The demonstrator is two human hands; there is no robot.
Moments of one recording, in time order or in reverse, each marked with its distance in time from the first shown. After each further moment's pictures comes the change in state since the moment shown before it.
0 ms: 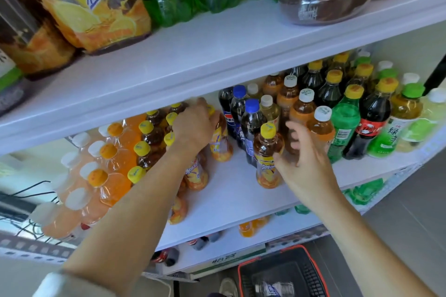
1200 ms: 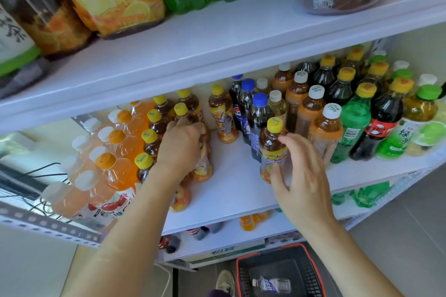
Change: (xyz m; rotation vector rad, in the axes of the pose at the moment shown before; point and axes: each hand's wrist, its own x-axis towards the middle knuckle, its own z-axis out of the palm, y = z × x) left_hand -0.069 -0.035 -0.023 0.096 -0.136 0.084; right_hand -0.030 0.003 0.018 -0.182 0.167 -0.347
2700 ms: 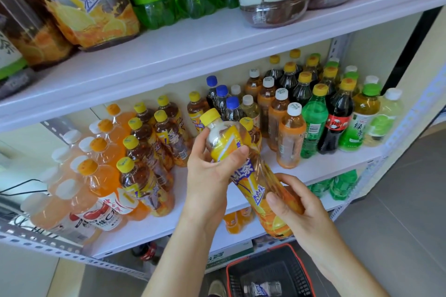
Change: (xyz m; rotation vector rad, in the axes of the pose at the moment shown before) left_hand -0.089 0.122 -0.040 -1.973 0.005 -0.309; right_hand -0.062 -0.007 -0.068 0.890 -0.336 0.600
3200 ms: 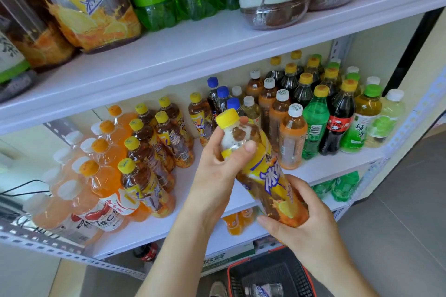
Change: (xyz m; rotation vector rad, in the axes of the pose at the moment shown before) left_hand 0.000 0.009 0.008 0.070 -0.240 0.004; right_hand -0.009 0.006 0.002 -0.159 0.113 -0.192
